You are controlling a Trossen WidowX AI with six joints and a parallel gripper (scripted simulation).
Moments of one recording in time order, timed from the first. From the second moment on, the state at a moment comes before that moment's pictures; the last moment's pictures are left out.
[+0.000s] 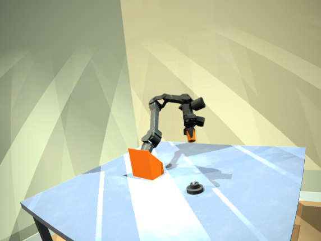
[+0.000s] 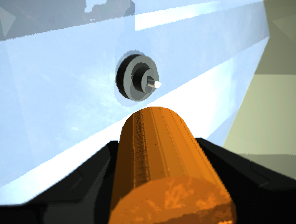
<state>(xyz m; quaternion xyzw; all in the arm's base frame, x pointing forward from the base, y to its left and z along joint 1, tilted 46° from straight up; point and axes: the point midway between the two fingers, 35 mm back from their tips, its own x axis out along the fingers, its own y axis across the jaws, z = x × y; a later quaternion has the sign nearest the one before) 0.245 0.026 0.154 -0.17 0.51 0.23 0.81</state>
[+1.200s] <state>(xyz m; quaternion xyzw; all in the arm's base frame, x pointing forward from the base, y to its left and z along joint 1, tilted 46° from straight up) 0.245 0.028 0.186 -0.24 0.46 0.09 0.85</state>
